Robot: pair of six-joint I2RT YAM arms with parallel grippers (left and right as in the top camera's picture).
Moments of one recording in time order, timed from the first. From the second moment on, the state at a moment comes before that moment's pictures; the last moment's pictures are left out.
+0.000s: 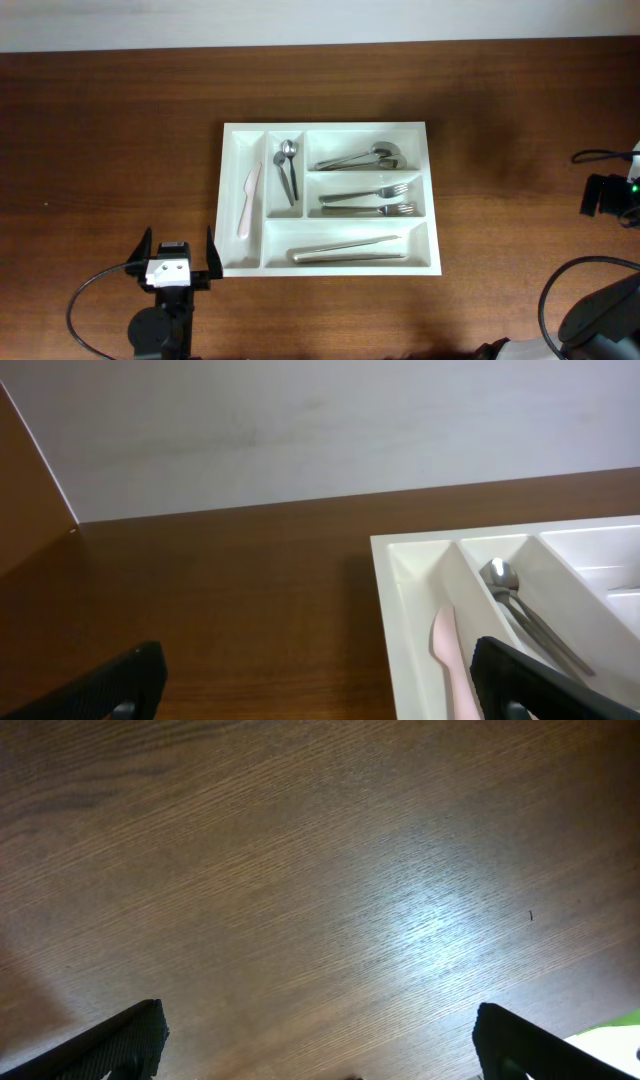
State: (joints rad) left arm 0.05 0.02 0.01 -0.08 -0.01 0.11; right arm -0.70 1.68 1.54 -1.27 0.08 -0.29
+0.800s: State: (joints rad) left arm 0.05 0.02 0.01 -0.08 -0.01 0.11; right arm -0.69 1.68 1.54 -1.27 0.08 -0.29
